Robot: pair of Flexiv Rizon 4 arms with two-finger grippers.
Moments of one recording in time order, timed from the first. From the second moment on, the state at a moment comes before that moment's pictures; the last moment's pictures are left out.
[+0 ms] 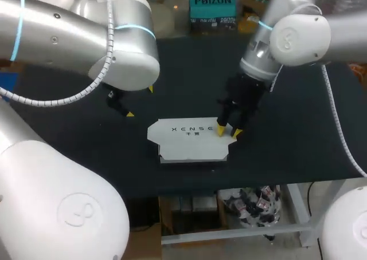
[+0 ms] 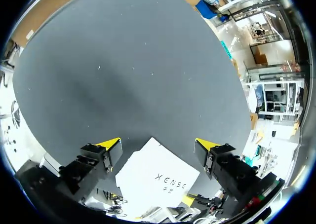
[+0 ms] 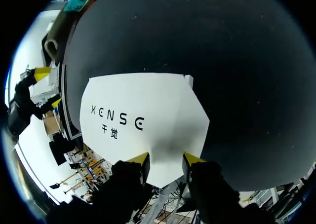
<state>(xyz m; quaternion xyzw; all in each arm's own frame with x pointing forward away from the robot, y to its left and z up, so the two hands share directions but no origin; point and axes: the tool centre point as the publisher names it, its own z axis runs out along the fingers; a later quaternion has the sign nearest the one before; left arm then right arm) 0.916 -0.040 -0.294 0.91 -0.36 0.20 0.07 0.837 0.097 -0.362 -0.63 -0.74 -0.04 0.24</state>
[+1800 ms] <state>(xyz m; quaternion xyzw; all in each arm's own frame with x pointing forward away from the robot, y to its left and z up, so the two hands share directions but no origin) 0.883 -0.082 -0.325 0.80 -0.59 -0.01 0.10 0.832 0.098 -0.364 -0.63 -0.74 -0.04 0.23</state>
